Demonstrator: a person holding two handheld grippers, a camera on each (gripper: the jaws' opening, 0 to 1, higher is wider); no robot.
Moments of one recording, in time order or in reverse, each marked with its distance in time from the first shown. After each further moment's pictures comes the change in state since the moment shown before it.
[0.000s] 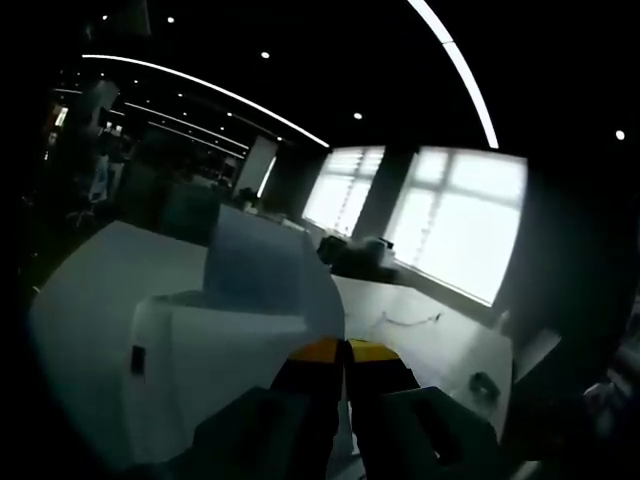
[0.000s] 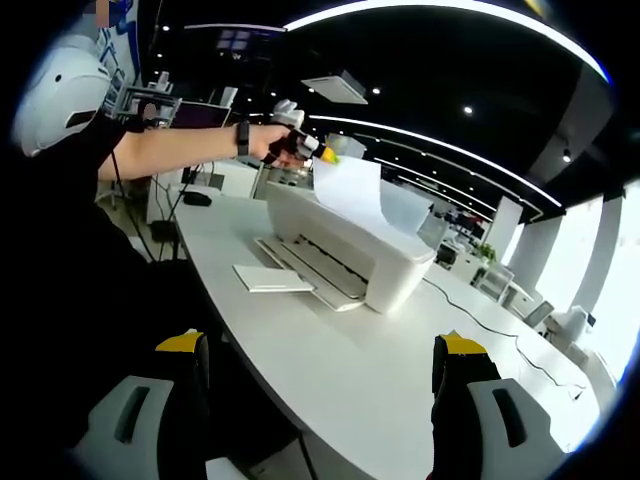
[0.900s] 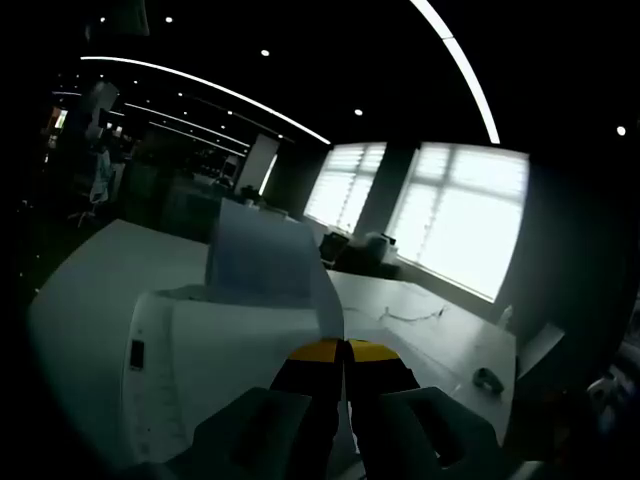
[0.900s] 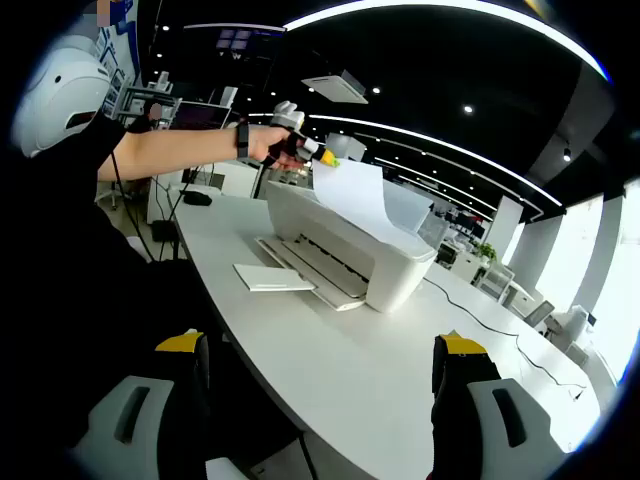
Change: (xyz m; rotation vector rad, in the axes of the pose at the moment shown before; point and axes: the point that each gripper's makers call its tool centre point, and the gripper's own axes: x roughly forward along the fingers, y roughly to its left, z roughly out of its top) left arm 0.005 0.007 -0.007 0.011 0.013 0.012; right arm 0.001 0.000 -0.001 0.002 0.001 0.002
